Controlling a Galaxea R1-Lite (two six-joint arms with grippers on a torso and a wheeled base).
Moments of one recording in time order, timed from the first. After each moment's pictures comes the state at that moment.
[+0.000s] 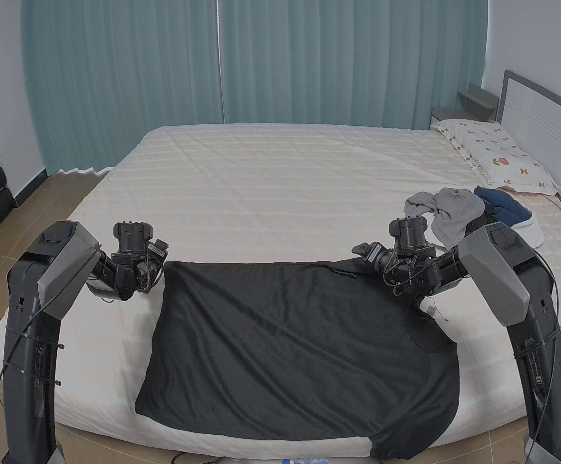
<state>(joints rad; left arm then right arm) -0.04 2.60 -1.54 -0.51 0.13 -1.08 0.26 2.67 -1.73 -0.42 0.00 0.78</state>
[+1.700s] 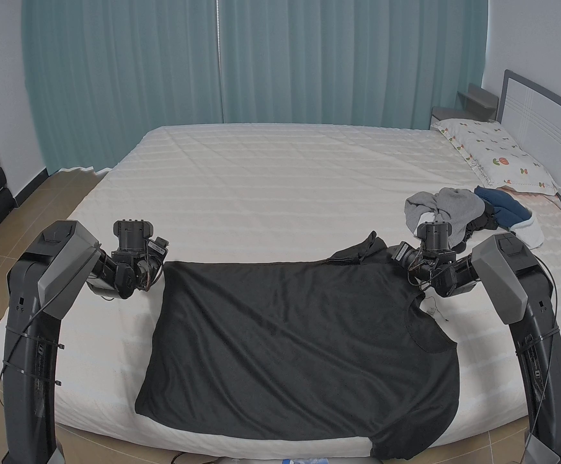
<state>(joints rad) -0.04 2.60 -1.55 -0.51 0.13 -1.07 0.12 2.78 -1.82 -0.52 -0.03 0.65</state>
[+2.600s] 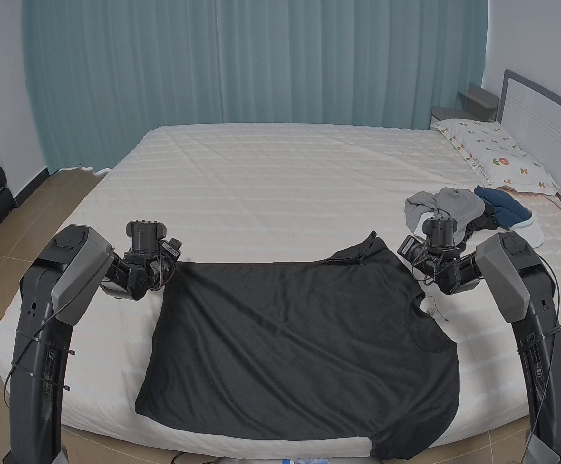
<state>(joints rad) -0.08 2.65 -1.64 -0.50 0.14 -0.98 0.10 2.77 -1.83 -0.55 -0.07 0.66</state>
